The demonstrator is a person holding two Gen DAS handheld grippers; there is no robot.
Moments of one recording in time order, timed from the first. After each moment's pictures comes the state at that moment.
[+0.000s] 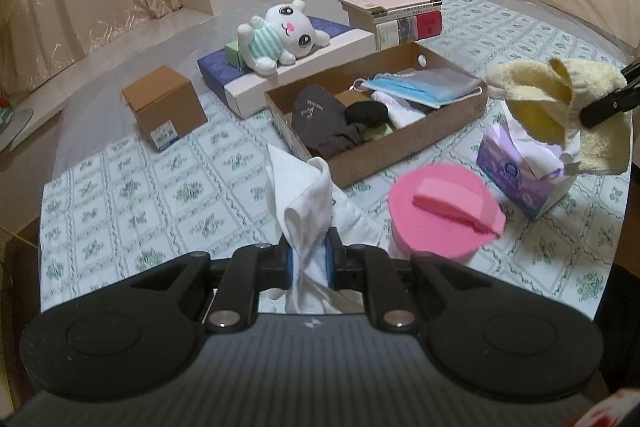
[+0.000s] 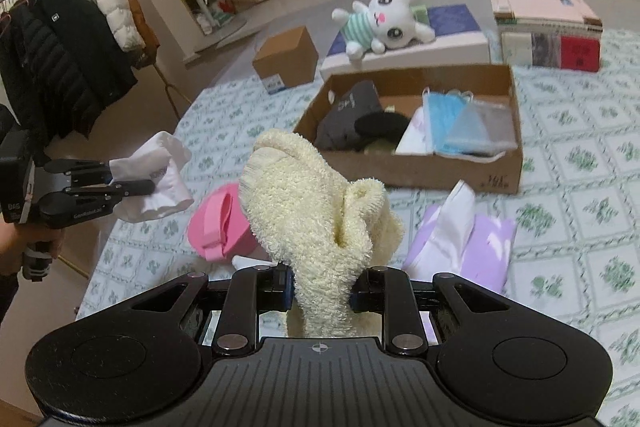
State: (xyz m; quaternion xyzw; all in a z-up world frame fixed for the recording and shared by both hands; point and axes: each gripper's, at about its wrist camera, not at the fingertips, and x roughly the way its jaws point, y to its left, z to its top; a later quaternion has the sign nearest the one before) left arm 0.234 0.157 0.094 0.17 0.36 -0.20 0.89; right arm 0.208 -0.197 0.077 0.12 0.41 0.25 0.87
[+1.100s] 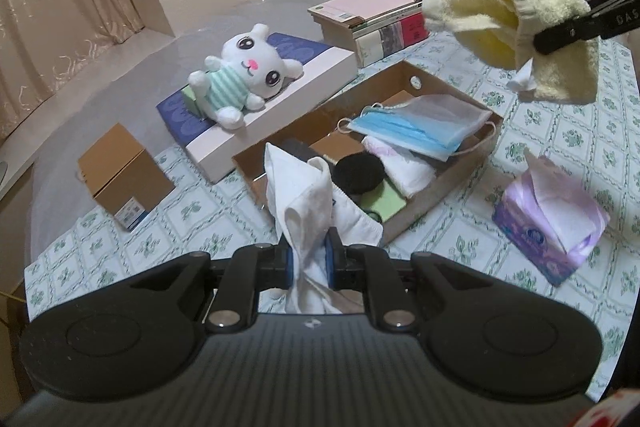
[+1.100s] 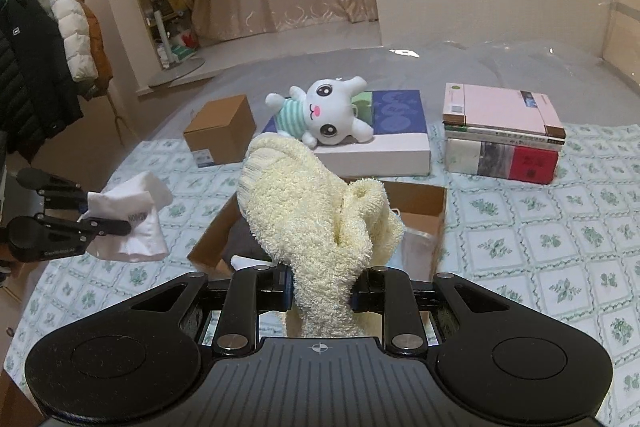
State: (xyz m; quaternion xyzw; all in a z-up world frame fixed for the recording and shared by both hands) left arm 0.347 0.073 0.104 0.22 0.36 -0.24 0.87; right arm 0.321 -0.239 0.119 0.05 0.35 0.19 0.92
